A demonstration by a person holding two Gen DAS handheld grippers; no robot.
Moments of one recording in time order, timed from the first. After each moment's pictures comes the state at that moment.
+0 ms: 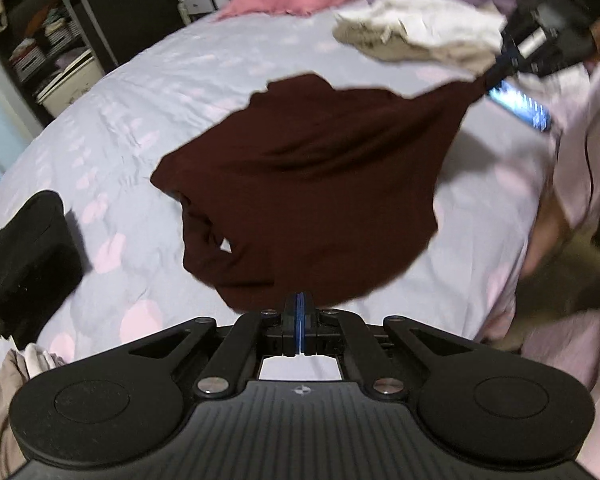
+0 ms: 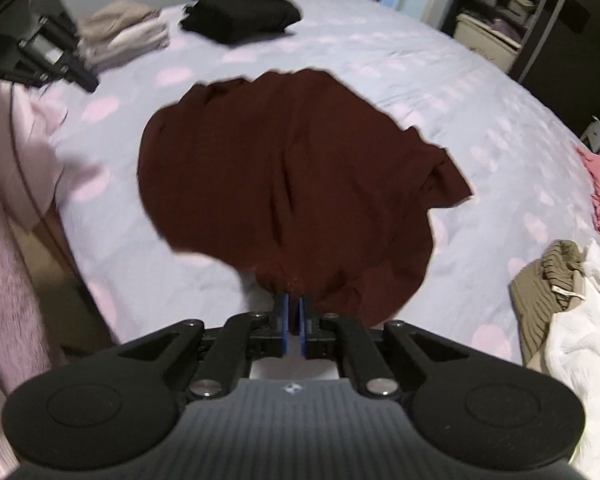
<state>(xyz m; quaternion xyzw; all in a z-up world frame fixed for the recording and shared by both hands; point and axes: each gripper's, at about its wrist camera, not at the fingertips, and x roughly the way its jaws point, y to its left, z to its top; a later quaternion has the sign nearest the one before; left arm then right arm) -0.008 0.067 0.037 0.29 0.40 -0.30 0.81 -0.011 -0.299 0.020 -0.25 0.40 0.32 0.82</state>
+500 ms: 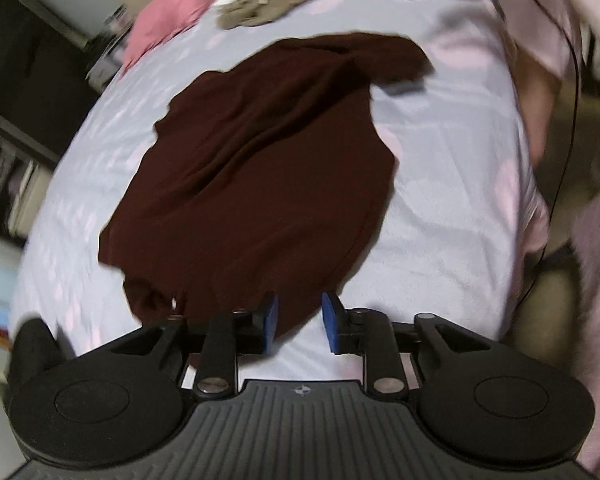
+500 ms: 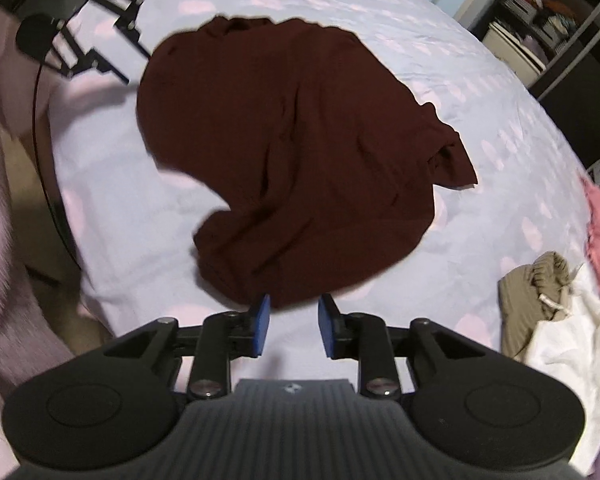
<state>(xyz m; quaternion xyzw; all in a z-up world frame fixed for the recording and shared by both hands) -0.028 0.000 -0.056 0.50 0.31 -0.36 0.73 -0.025 -0.317 -0.012 -0.36 0.39 0.32 0.78</state>
